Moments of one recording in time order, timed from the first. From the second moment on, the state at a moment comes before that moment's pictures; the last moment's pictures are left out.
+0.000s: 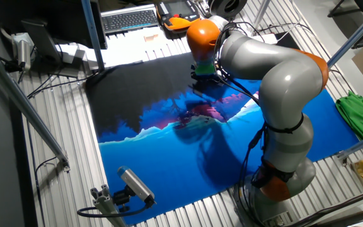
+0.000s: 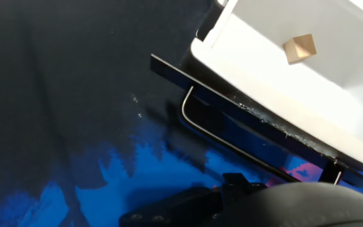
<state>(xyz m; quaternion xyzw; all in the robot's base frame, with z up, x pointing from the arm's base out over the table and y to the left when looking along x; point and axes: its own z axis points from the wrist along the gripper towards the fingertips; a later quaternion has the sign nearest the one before) 0.573 0.070 0.172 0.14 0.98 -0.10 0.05</state>
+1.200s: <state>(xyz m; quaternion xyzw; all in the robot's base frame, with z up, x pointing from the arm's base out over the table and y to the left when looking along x) 0.585 0.068 0.171 0.15 0.99 -0.07 0.03</state>
